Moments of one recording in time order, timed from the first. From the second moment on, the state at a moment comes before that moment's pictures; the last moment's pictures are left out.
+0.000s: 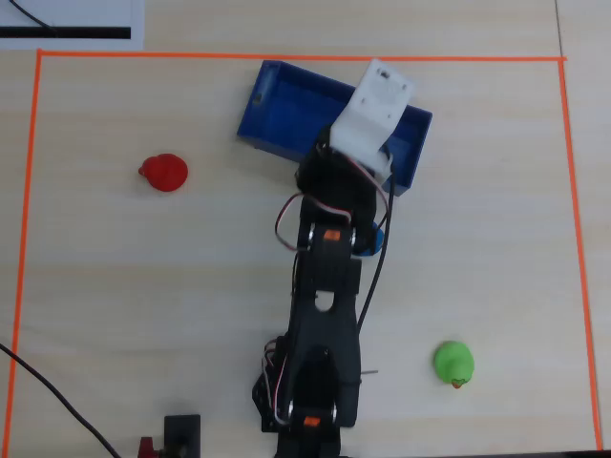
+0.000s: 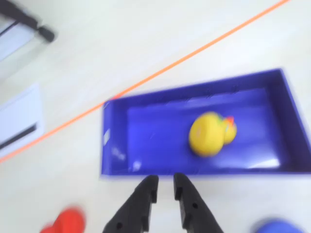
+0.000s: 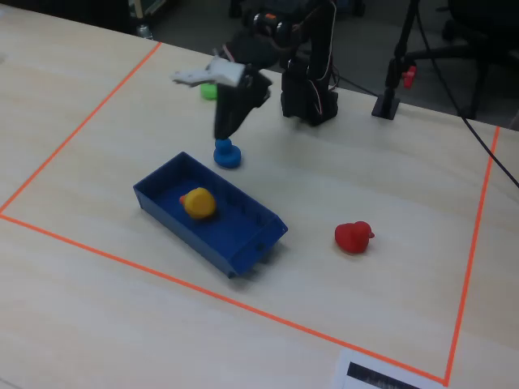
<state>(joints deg) 10.5 130.0 121.3 39.0 -64.3</state>
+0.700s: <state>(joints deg) 3.3 185.8 167.9 73.5 -76.8</state>
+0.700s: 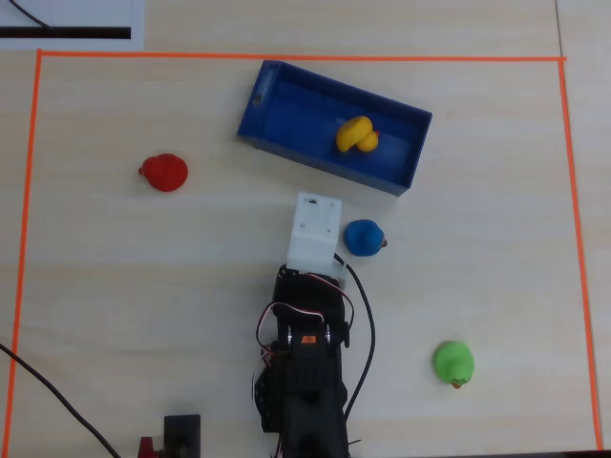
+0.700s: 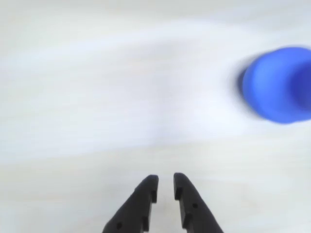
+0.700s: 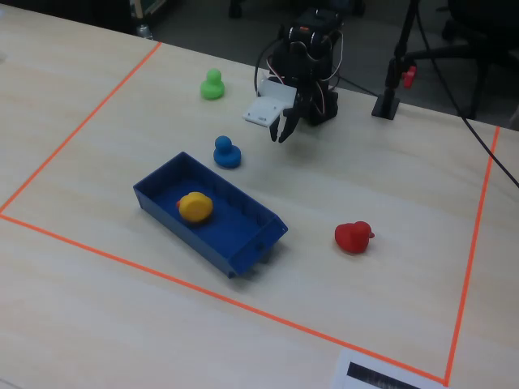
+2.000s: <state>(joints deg) 7.6 189.8 178.2 75.0 -77.1</state>
